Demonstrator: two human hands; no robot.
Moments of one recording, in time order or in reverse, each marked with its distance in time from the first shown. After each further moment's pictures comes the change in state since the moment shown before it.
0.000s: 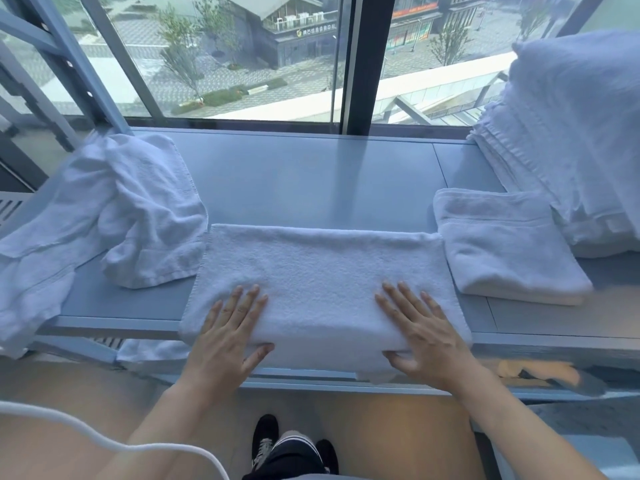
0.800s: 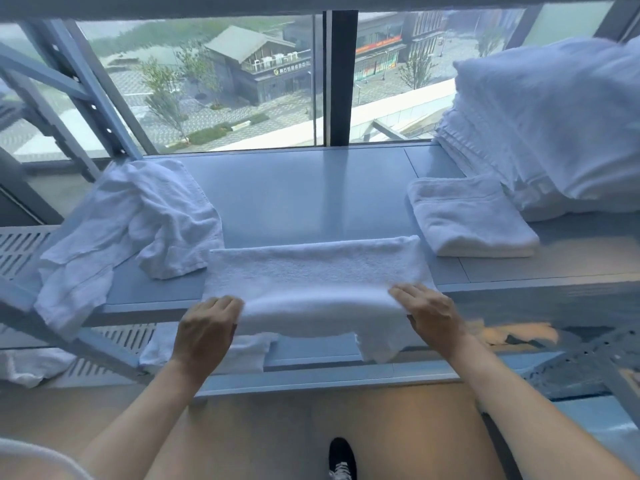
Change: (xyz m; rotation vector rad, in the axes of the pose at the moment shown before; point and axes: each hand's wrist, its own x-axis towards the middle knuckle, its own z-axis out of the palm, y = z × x) left_hand -0.057 -0.017 -0.054 0.185 0.343 0.107; right_hand -0.060 -0.053 -0.041 -0.037 0.344 0.046
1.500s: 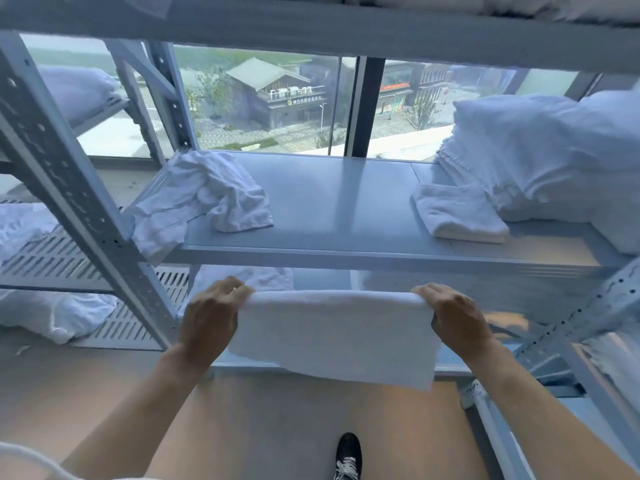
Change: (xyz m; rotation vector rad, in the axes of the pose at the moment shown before) left_hand -0.172 0.014 -0.145 -0.197 0.072 -0.145; right_hand -0.125 -0.127 -0.103 0.005 0.017 0.144
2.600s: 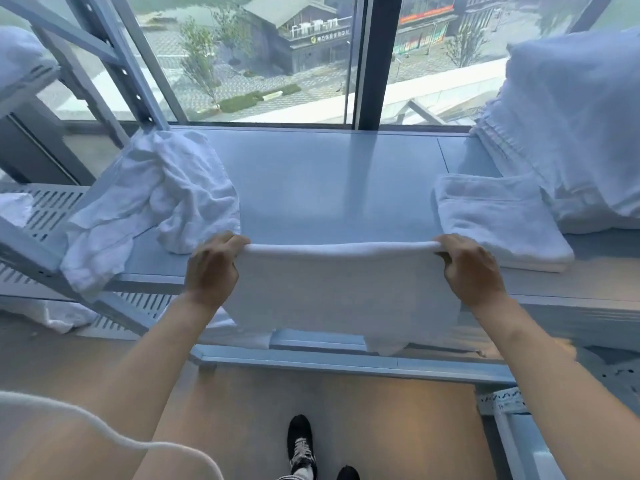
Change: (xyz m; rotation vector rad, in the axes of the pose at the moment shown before) left_hand 0.231 -0.017 0.130 0.002 0.010 -0.197; right_hand 0.214 0.161 0.080 0.082 0.054 0.125
